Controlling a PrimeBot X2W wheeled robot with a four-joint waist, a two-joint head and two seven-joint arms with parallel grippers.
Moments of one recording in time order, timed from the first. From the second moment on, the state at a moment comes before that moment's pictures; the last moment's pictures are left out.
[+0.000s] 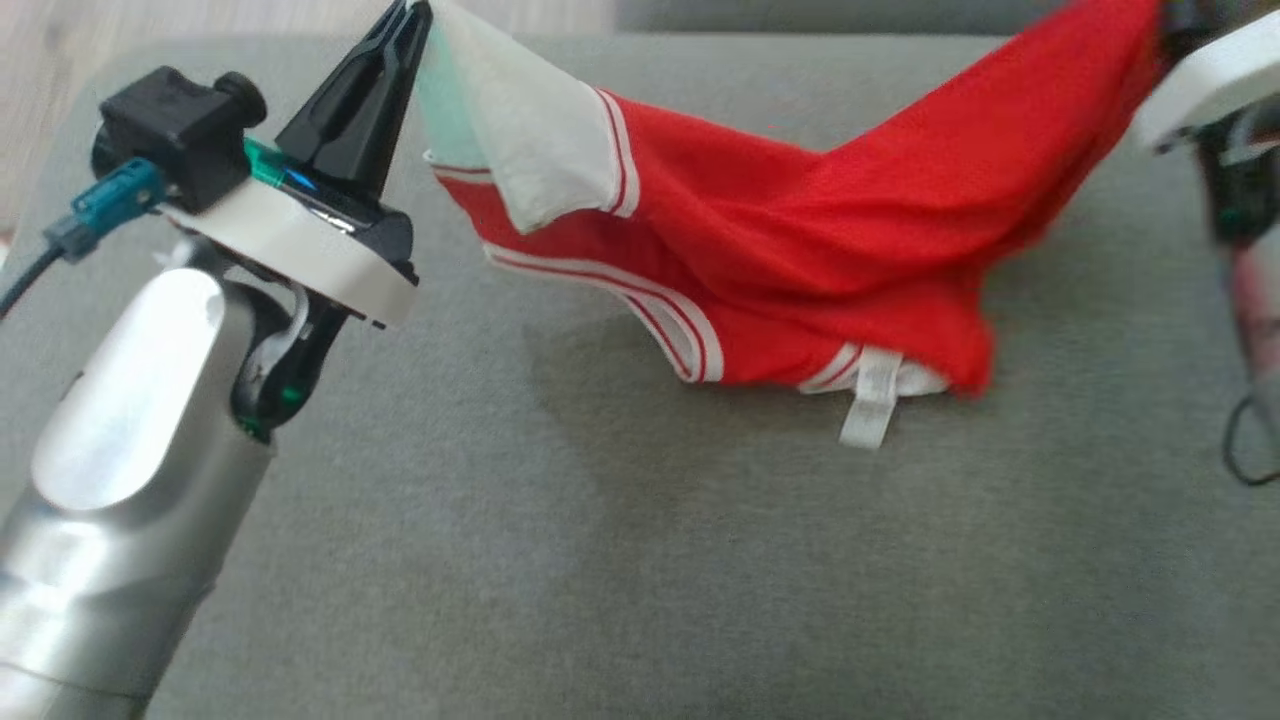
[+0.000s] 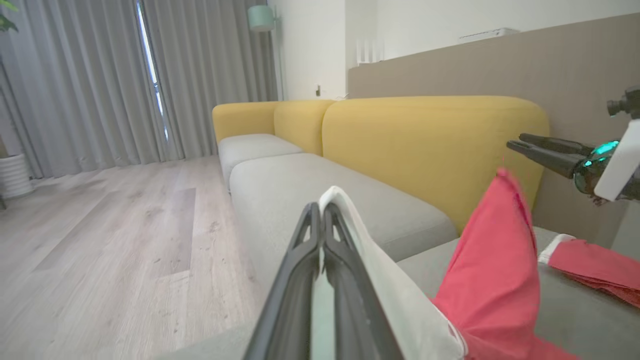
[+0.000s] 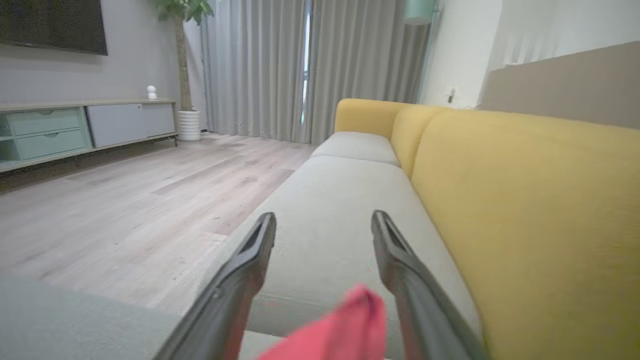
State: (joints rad) left arm -0.76 0.41 -0.55 0.18 -0.62 -0.13 0.03; right arm -1.01 -0.35 0.26 0.90 0.28 0.12 -0.20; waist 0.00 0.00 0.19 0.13
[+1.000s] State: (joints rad) left arm -0.73 0.44 -0.54 0.40 -0.56 -0.08 -0.13; right arm -0.32 -0.21 0.40 0.63 0.47 0.12 -0.25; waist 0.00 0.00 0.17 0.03
